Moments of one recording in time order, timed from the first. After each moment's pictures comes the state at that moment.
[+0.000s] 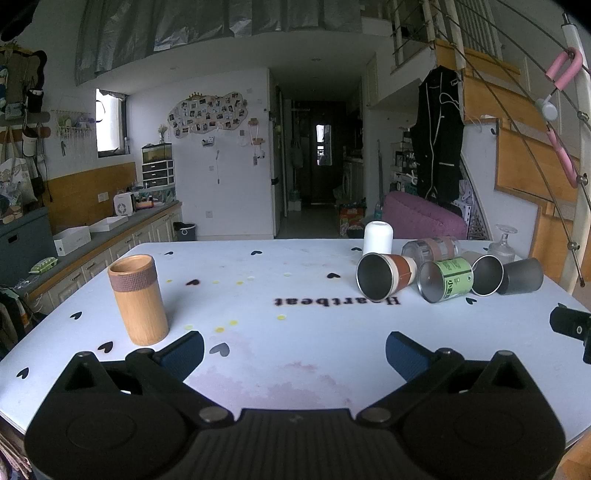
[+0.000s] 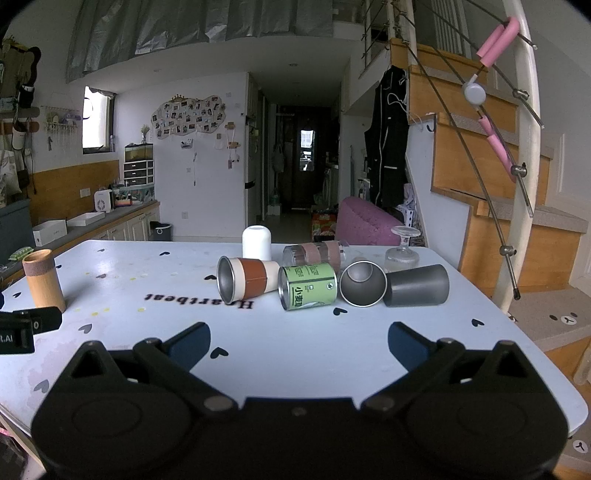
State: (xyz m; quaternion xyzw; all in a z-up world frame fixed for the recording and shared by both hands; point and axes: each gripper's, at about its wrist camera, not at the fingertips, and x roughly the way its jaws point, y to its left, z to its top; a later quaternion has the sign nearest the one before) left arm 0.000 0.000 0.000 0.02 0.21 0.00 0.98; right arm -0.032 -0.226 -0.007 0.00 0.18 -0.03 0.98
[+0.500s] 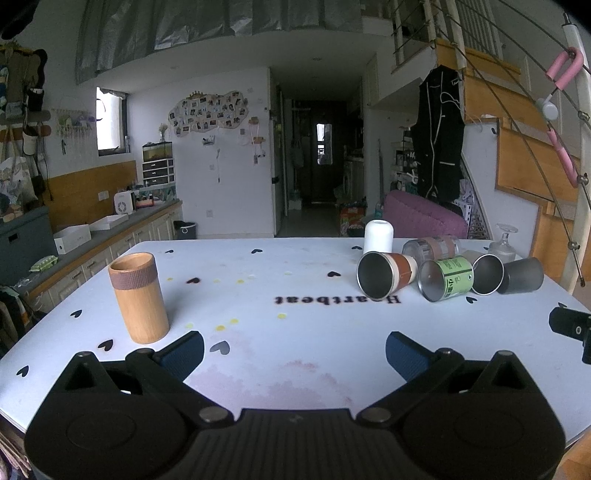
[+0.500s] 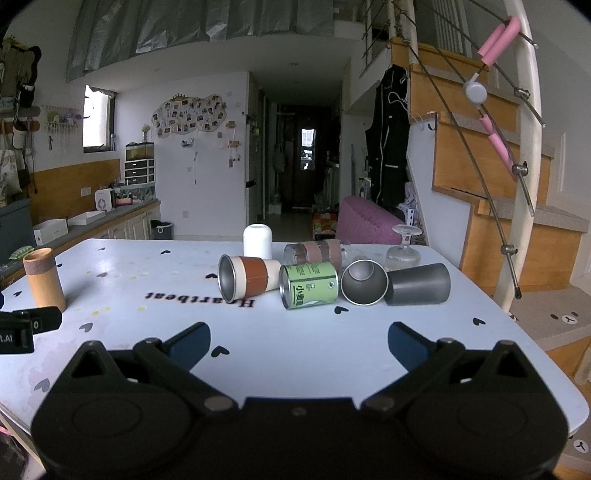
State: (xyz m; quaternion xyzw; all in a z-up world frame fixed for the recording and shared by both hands) left arm 0.000 0.000 0.000 0.02 0.21 0.00 0.98; right arm -0.030 -0.220 -0.010 0.00 0.18 -0.03 0.98
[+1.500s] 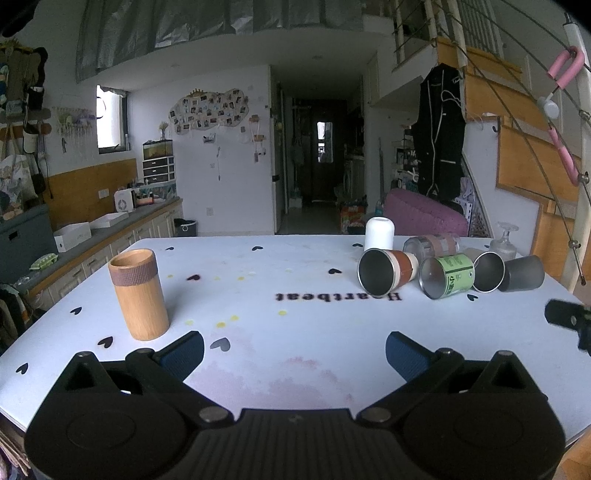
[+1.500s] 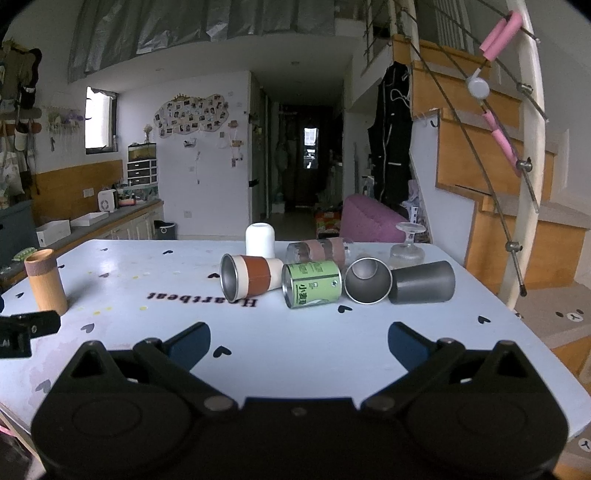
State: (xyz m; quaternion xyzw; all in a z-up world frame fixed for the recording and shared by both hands) left arm 0.002 0.018 -0.005 0.02 0.21 0.00 0.98; right arm -0.023 -0.220 -0.017 0.00 0.18 -0.02 0.98
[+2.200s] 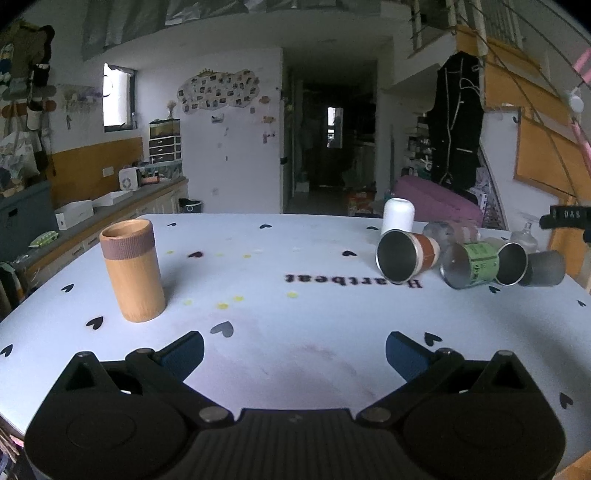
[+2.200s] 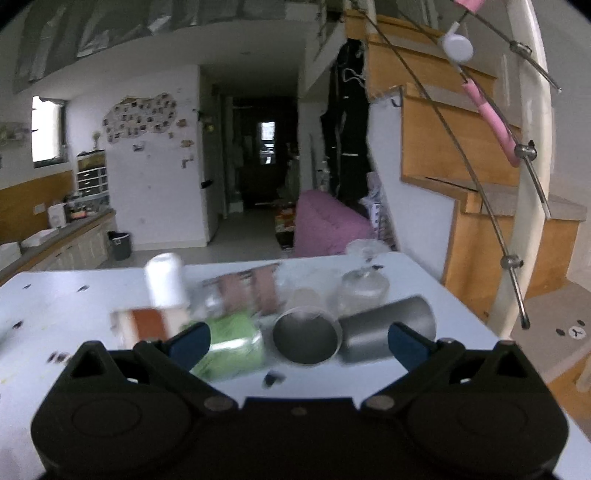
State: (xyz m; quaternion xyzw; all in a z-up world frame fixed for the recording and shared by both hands) left arm 0.037 0.024 -0.033 0.00 0.24 0.01 0.97; right arm 0.149 -0.323 -0.005 0.03 0.19 -0.10 0.98
